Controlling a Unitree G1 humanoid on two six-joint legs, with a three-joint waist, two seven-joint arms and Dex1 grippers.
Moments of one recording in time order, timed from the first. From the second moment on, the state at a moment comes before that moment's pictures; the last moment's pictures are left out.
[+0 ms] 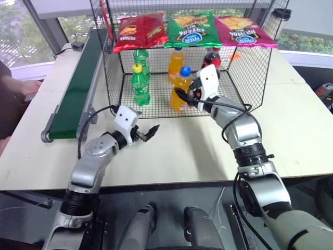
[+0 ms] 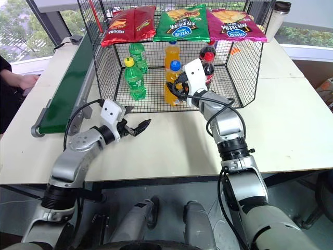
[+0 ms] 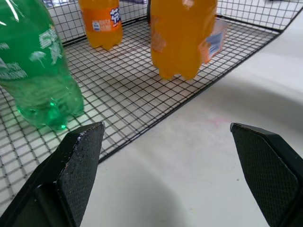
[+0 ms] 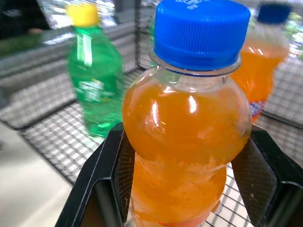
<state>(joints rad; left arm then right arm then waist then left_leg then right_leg) -0.32 0.32 -0.07 -0.21 -0.20 0.47 -0.46 -0.85 -0.24 0.07 0.39 0.19 0.34 0.42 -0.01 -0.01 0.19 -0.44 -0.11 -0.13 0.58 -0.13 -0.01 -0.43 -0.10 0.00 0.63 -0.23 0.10</state>
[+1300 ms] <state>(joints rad) -0.30 0.25 -0.07 -0.21 -0.17 0.46 -0.38 -1.02 -0.17 0.05 0.81 0.09 0.08 0.46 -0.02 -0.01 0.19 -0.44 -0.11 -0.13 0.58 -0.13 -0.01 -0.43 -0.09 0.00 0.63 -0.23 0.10</state>
